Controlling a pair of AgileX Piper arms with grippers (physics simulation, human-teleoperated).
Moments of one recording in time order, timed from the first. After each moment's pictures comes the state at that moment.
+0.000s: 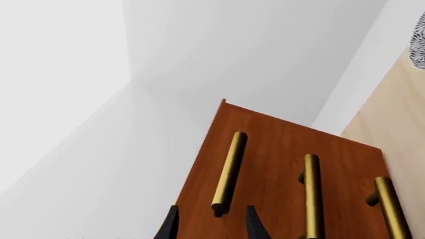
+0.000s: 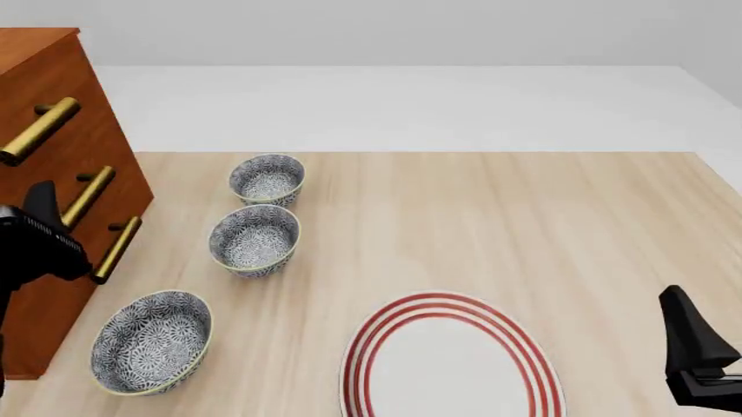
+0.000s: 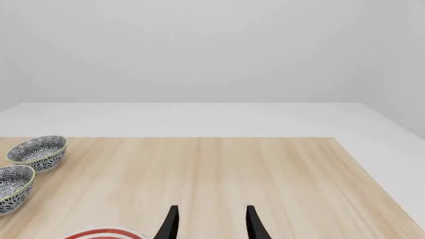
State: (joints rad) left arm 0.22 1.19 -0.21 -1.15 1.37; right arm 0.00 0.01 0.00 0.00 0.00
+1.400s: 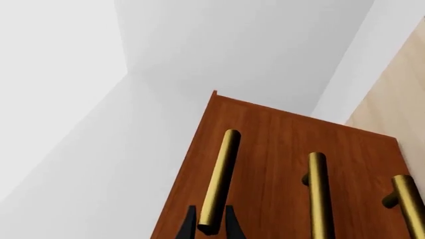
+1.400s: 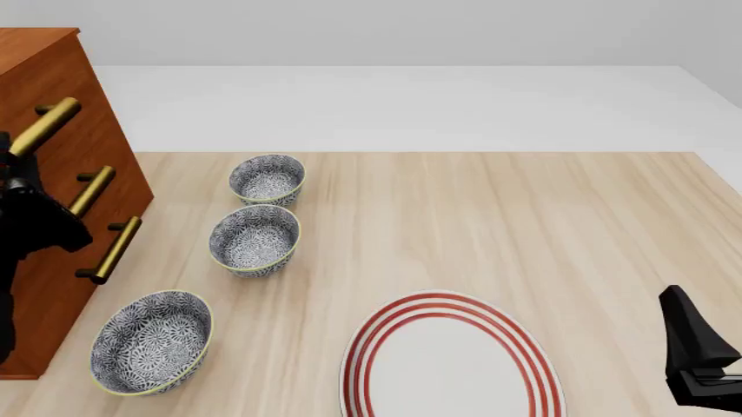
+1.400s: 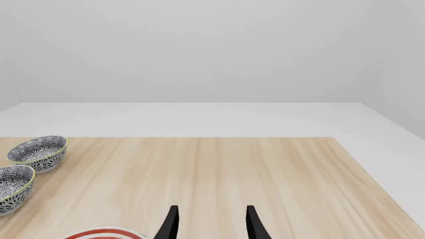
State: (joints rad) left arm 0.28 1.38 -0.35 -1.17 1.41; right arm 0.00 0.01 0.00 0.00 0.00
